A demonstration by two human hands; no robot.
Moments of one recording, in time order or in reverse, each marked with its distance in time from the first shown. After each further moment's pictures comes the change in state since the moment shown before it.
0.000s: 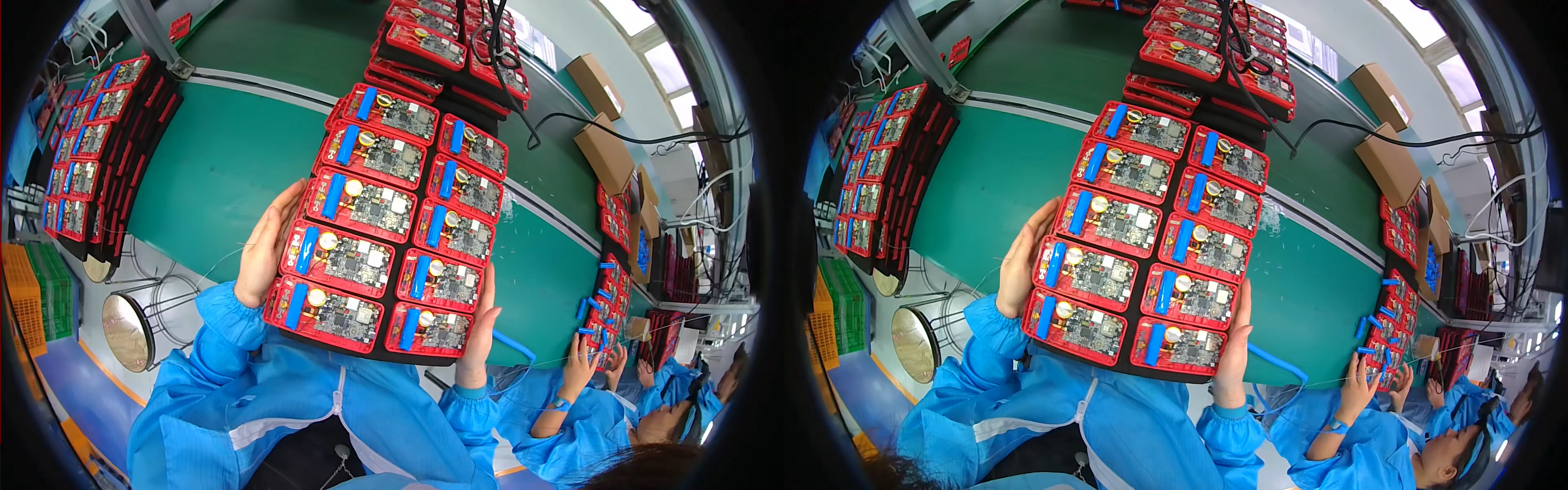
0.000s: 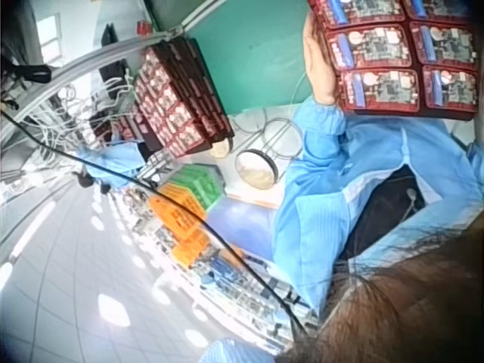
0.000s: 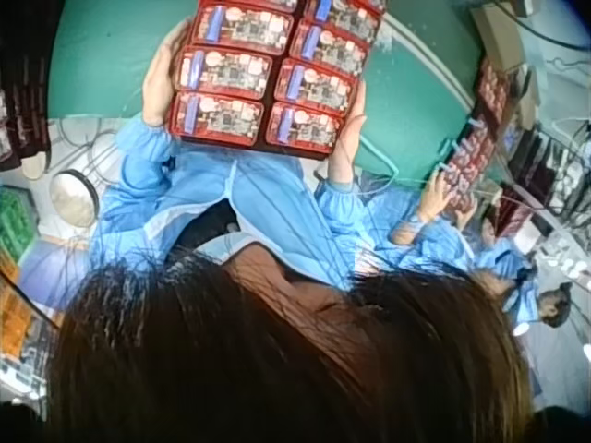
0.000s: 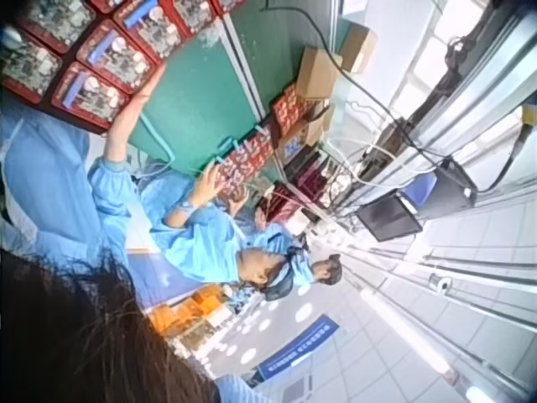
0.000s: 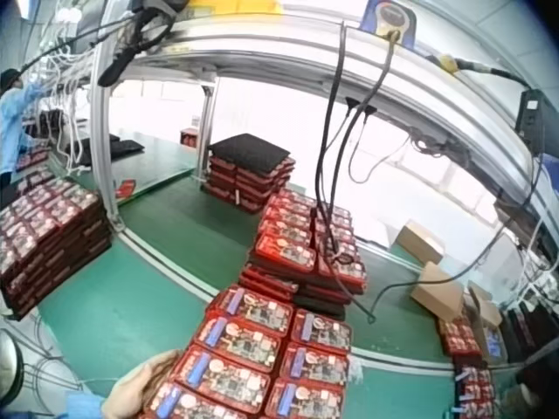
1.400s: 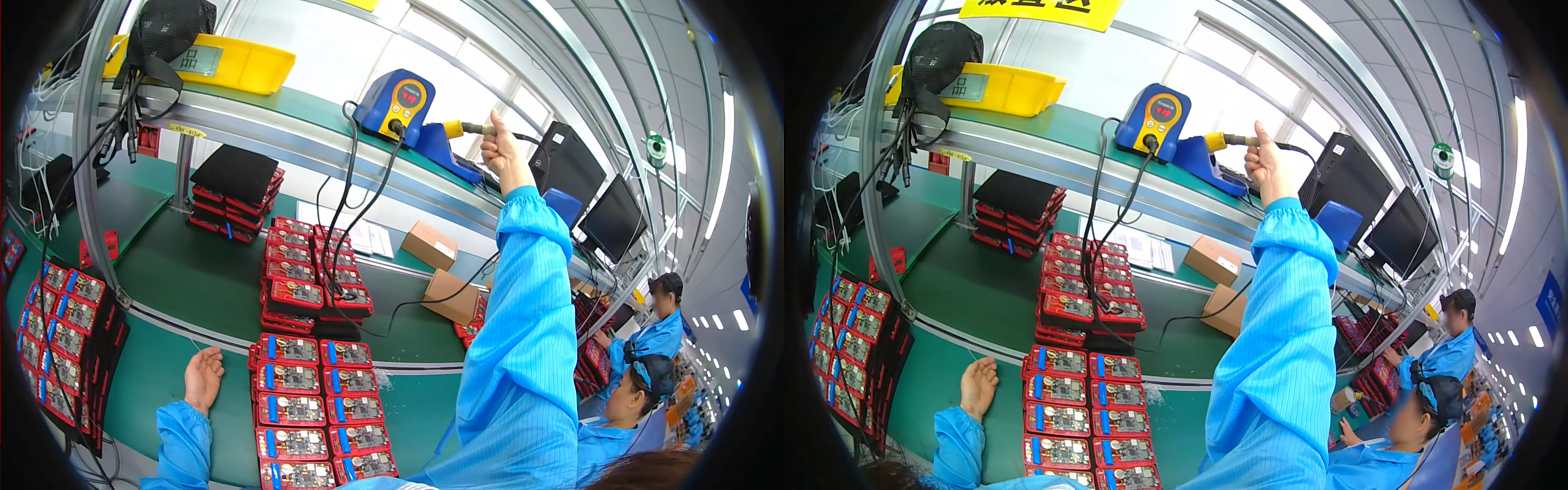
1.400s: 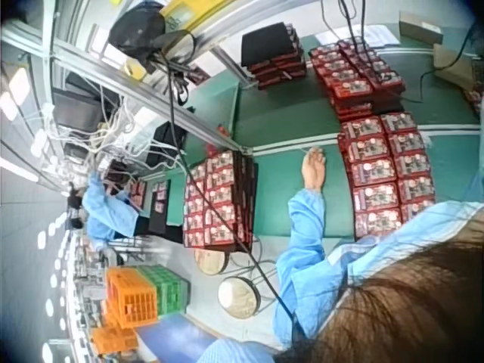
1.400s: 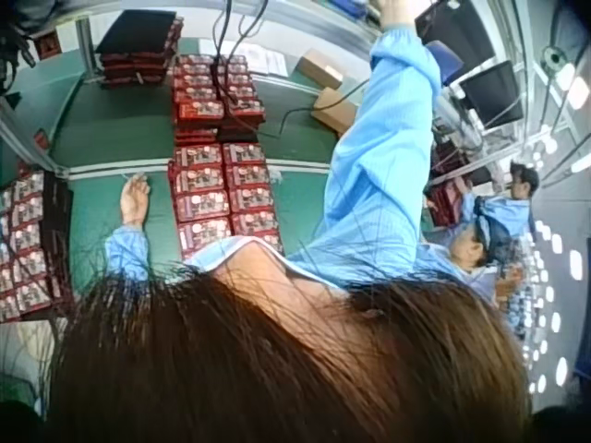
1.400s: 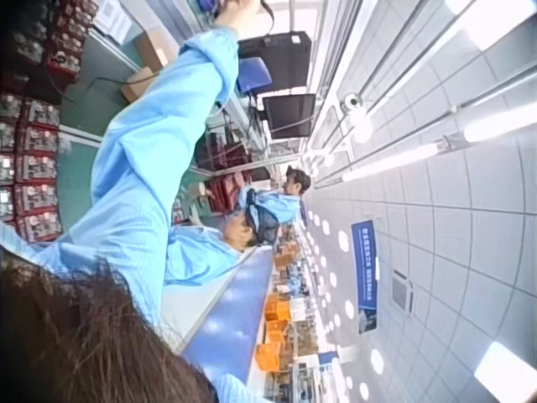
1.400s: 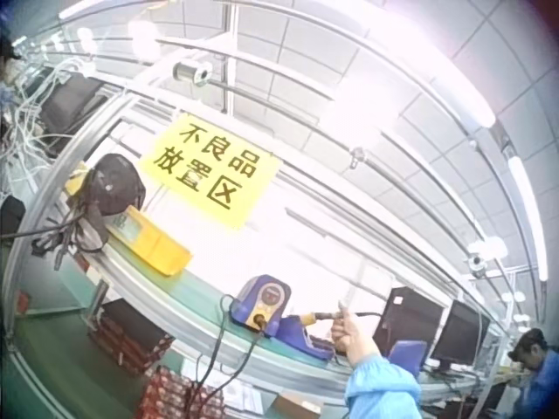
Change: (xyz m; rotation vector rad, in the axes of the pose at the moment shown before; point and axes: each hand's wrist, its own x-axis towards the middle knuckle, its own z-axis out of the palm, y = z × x) left_hand 0.155 -0.002 -0.077 -0.590 -0.053 -0.068; right_hand 0.335 -0.495 0.020 0.108 0.172 -0.381
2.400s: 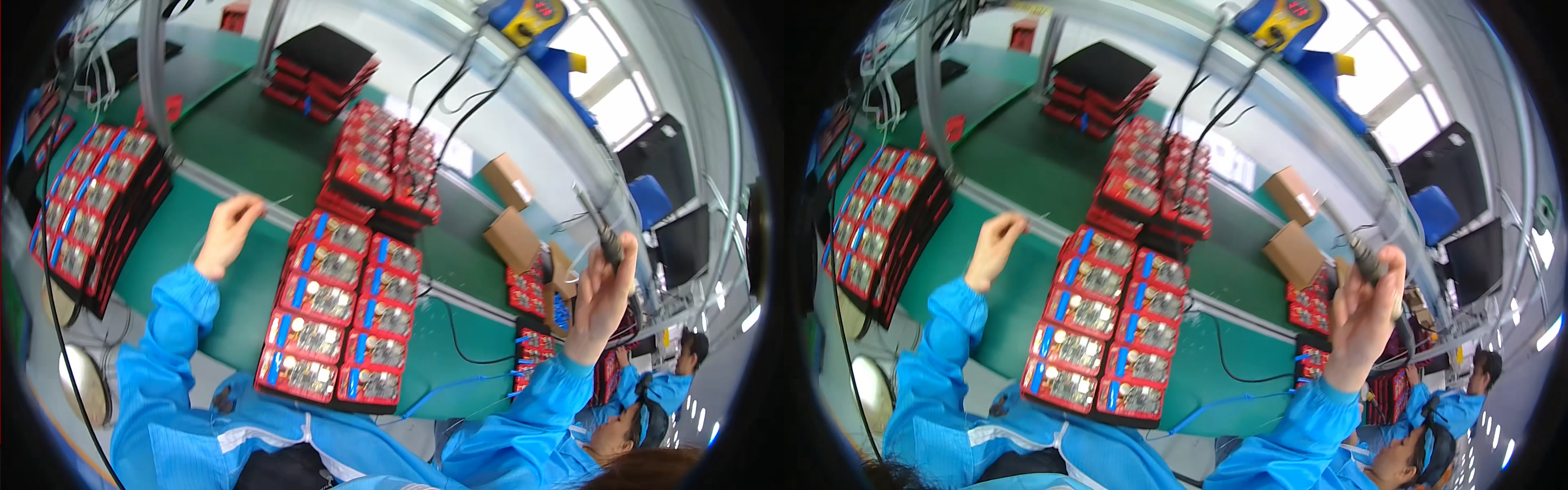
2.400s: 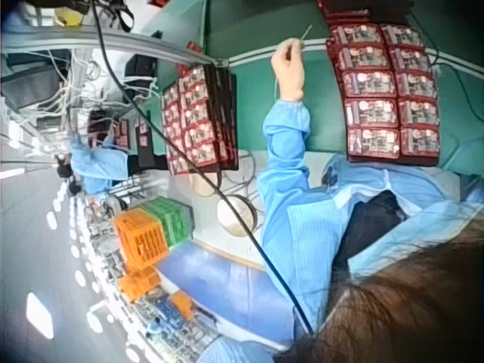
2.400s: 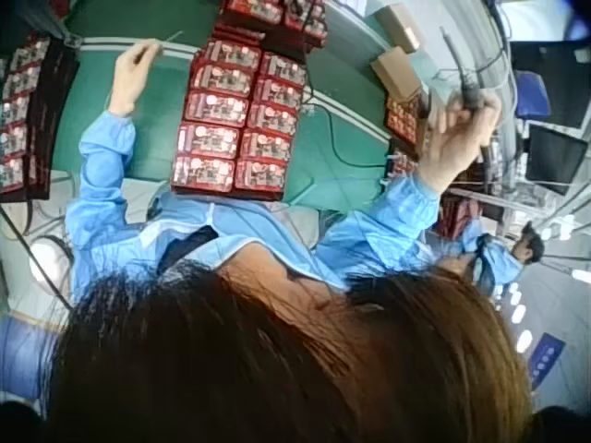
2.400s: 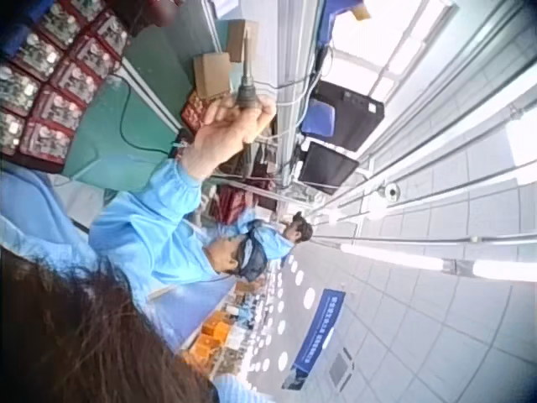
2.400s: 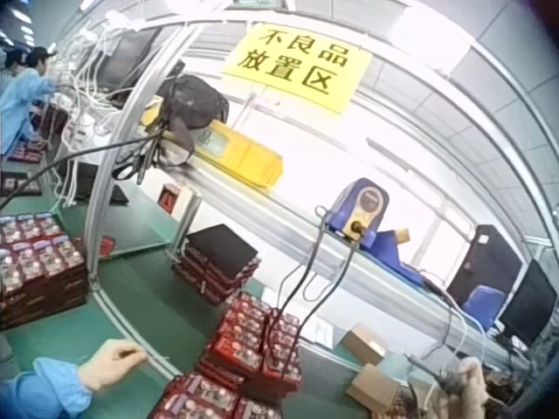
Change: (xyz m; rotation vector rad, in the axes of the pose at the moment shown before) left_hand -0.035 0.052 0.100 1.096 -0.054 0.552; right_hand -0.277 0.067 -0.085 -0.054 -0.260 -0.265
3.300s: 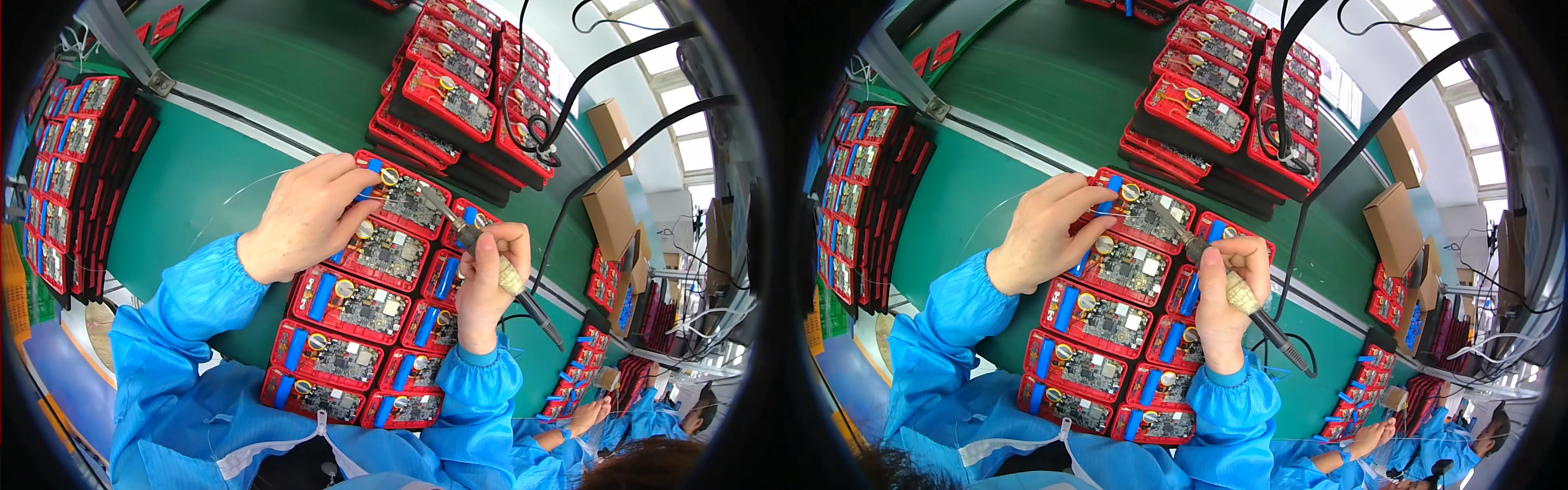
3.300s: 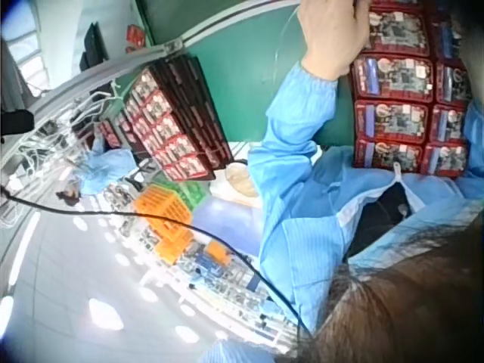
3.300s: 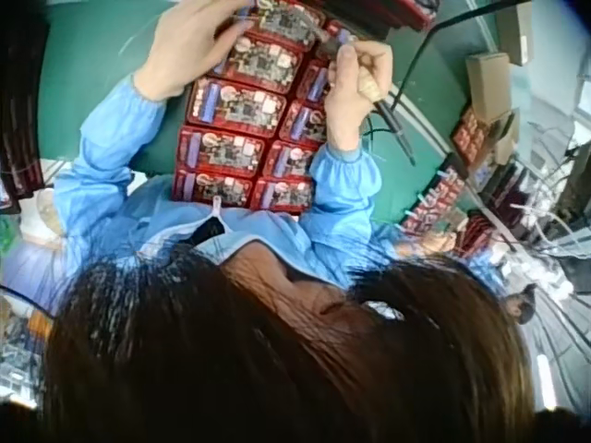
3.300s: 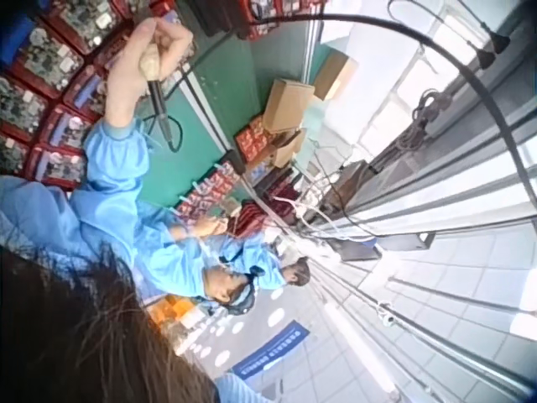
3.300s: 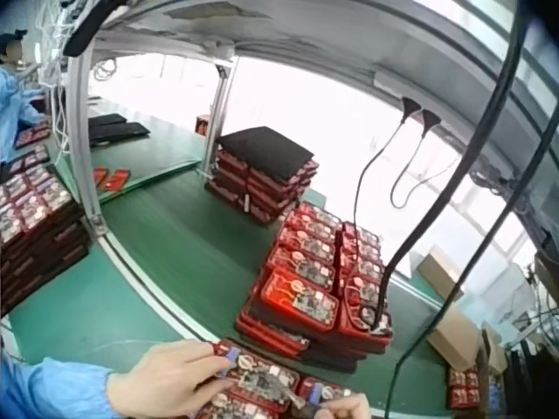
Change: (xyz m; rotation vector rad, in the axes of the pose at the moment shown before) left_hand 0.019 -0.012 0.083 0.546 -0.224 0.290; right_hand -0.077 0.267 0.103 -0.159 0.010 0.431
